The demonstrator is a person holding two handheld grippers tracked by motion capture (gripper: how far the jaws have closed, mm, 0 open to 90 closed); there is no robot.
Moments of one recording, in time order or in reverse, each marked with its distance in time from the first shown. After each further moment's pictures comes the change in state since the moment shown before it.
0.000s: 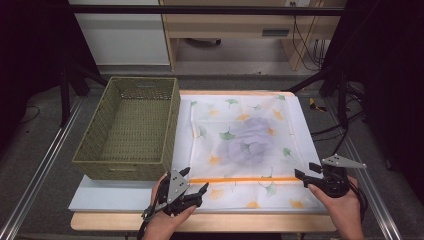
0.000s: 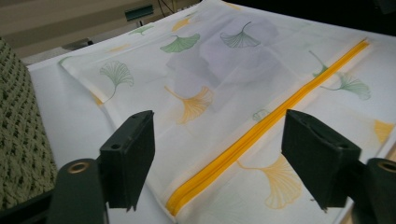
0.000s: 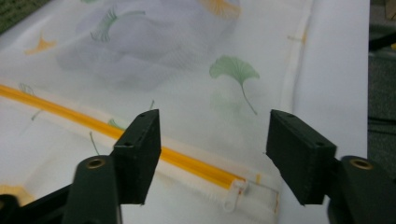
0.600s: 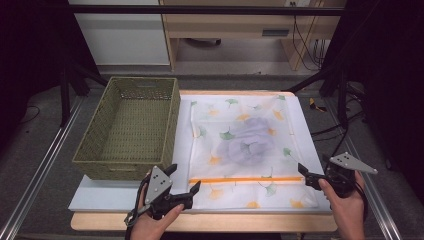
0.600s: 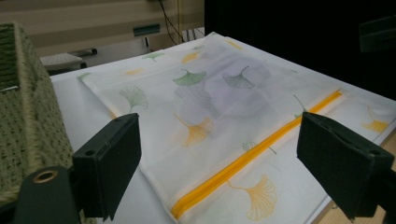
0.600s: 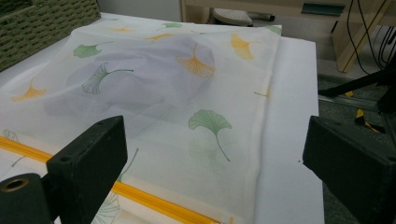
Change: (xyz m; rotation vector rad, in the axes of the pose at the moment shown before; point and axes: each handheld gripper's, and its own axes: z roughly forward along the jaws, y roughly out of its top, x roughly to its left) left arm 0.013 0.029 -0.047 -0.078 0.022 -0.104; right arm 0.003 0.008 -0.014 -0.170 -0.092 -0.024
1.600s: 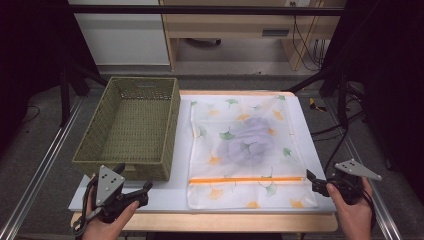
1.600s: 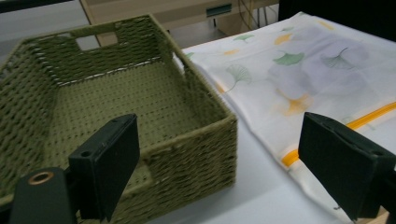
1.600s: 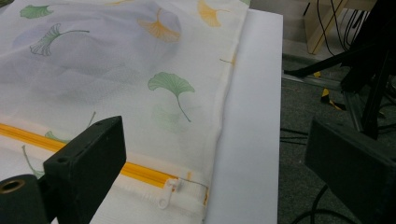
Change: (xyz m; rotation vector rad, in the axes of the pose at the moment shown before) left arm 0.054 0.006 -0.074 0.107 0.279 0.027; right arm -0.015 -0.020 -0.009 0.074 -0.106 -0.029
